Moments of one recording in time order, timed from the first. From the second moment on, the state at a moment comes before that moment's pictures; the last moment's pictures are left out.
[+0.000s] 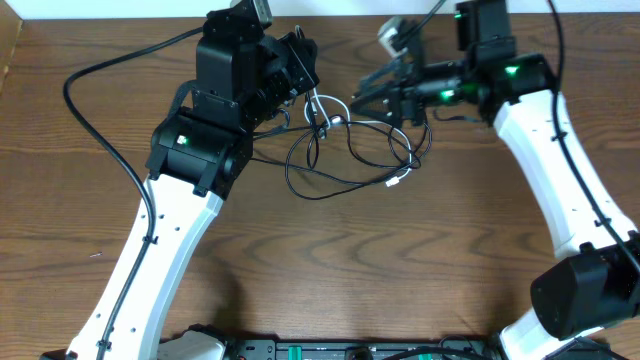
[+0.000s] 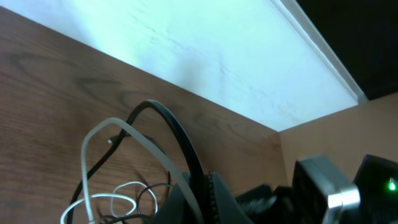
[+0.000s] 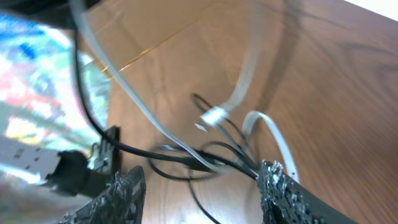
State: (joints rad) left arm -0.37 1.43 1.54 -0.53 0.14 -0.81; right arm 0.27 1.78 1.69 -0.78 -1.08 -0.31
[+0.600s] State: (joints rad) left arm -0.37 1.43 1.54 -0.54 0.13 -0.86; right arm 0.47 1.88 1.69 -0.57 -0.97 -0.26
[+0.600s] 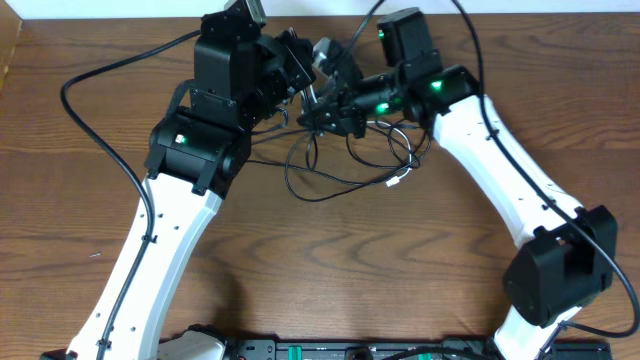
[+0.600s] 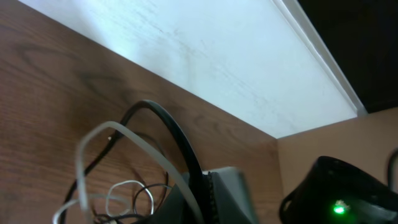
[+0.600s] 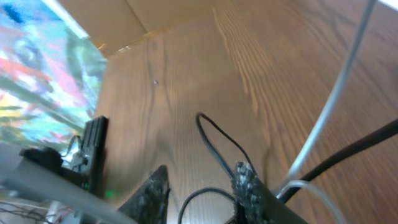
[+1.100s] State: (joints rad) left arm -0.37 1.43 1.54 -0.65 0.12 -0.86; right arm 0.40 1.89 1.69 -0.54 -0.84 -0.09
